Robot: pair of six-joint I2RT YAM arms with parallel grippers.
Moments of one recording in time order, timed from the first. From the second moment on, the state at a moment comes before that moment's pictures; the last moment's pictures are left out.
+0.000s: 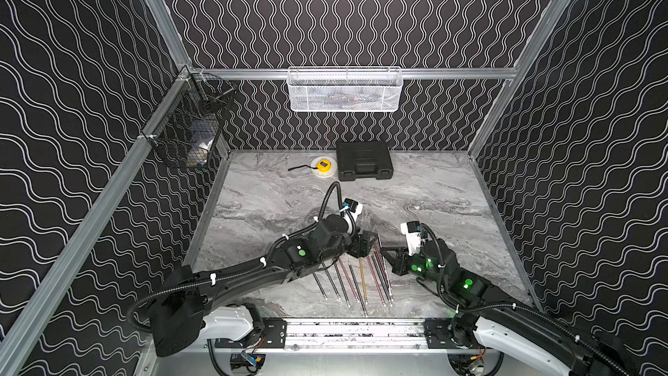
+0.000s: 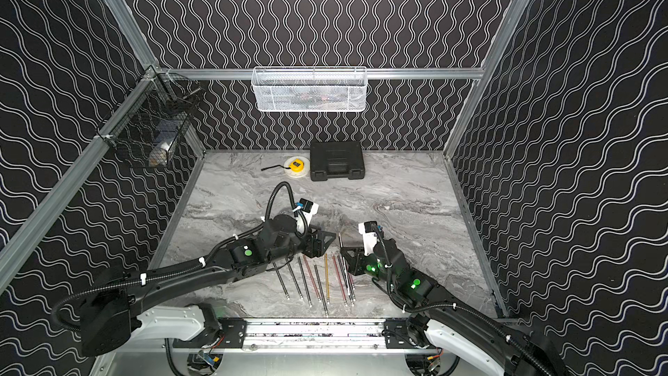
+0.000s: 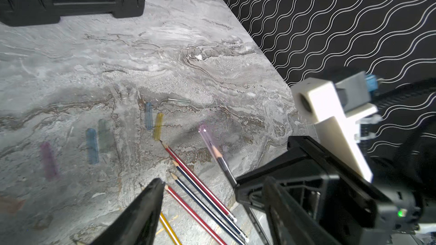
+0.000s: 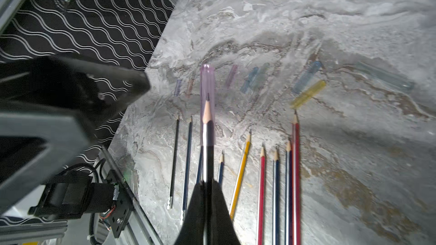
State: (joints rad) left arm -0.90 1.29 0.81 0.02 -0.01 -0.56; right arm 0.80 0.76 0.32 0.02 -0.09 0.71
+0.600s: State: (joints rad) left arm -0.90 1.34 0.82 0.03 0.04 -0.63; right arm 0.98 0.79 0.33 0.11 0.04 0.71
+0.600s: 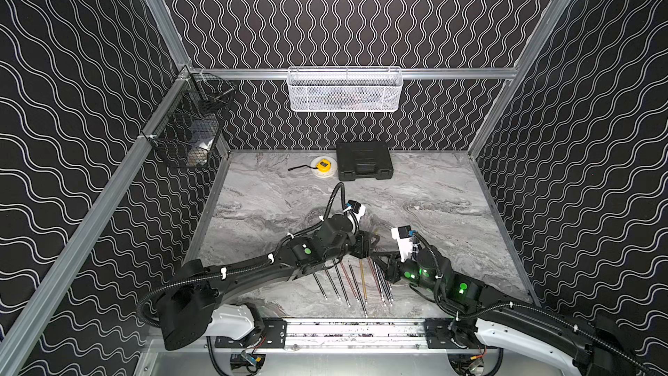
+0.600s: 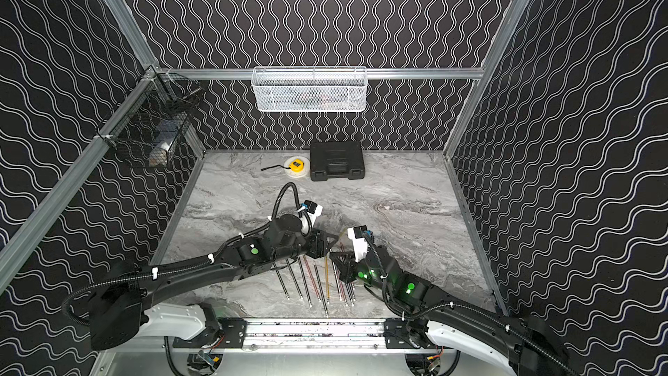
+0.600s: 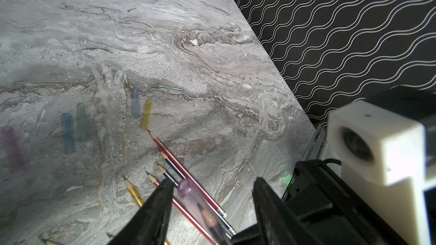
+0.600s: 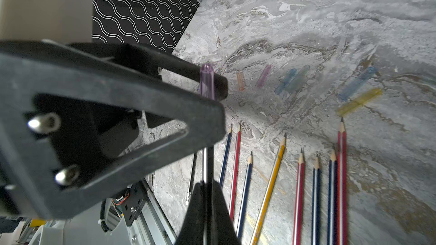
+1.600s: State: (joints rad) left arm -0.90 1.30 0.81 0.01 0.01 -0.68; right arm 1.21 0.95 0.40 0.21 0.33 0.67
